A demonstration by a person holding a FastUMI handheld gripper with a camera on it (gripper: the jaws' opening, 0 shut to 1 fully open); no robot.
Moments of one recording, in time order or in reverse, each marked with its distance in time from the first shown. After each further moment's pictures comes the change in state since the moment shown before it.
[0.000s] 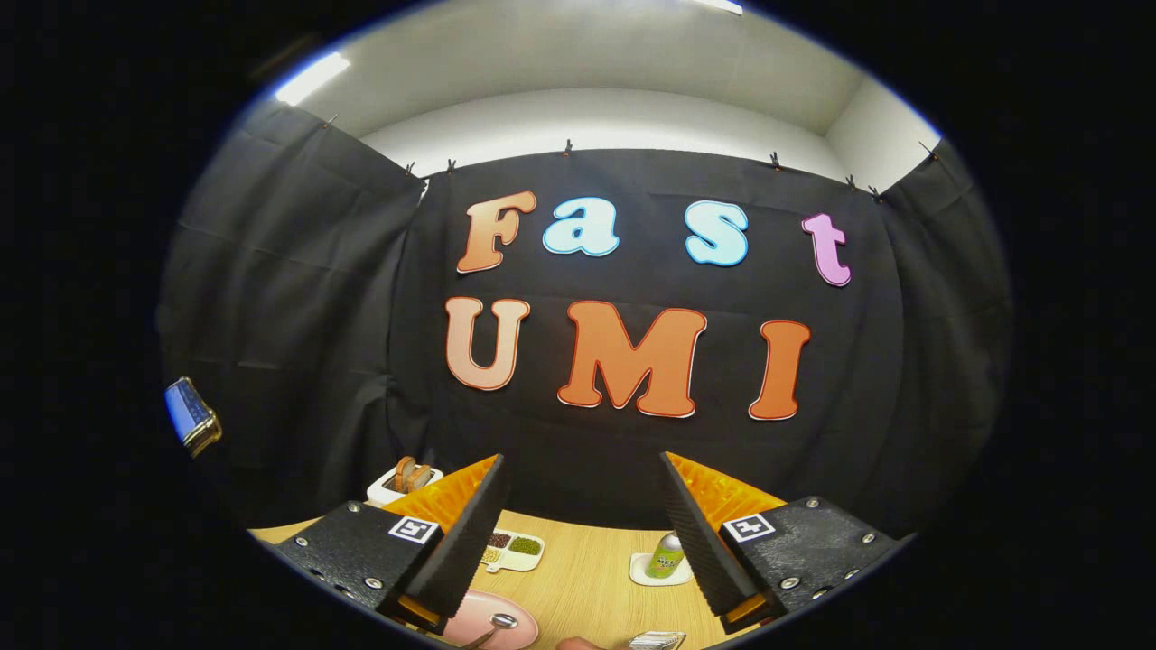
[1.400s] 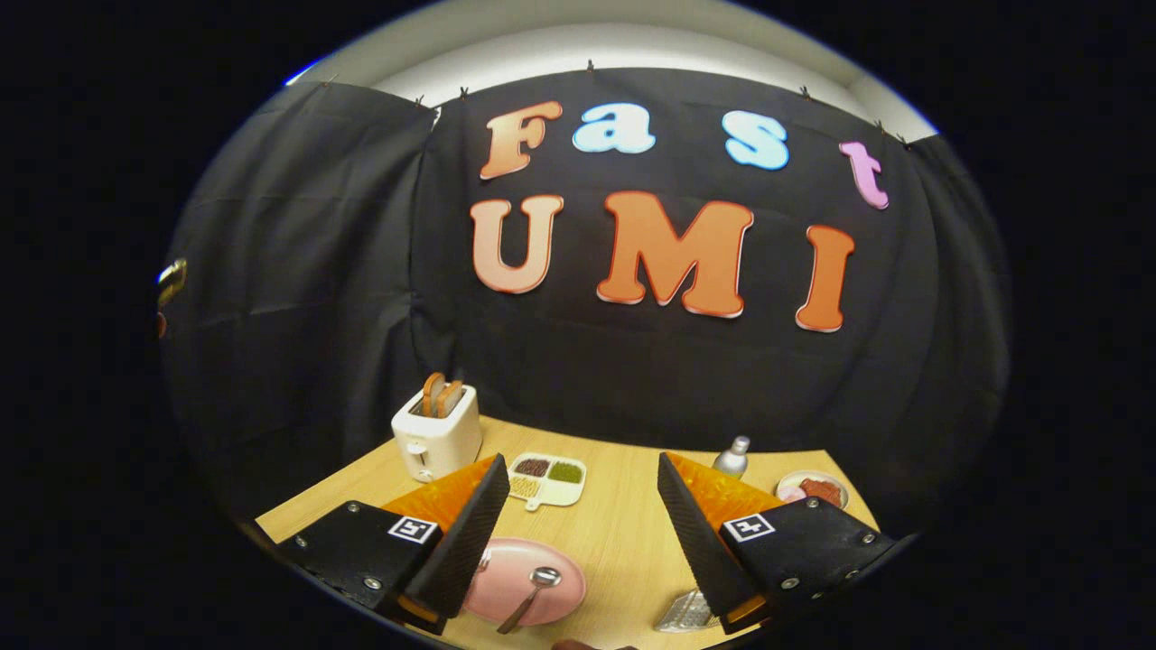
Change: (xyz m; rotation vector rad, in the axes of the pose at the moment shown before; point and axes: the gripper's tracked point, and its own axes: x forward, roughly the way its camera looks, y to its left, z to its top) arm 0.006 0.077 -0.136 0.025 0.371 0.094
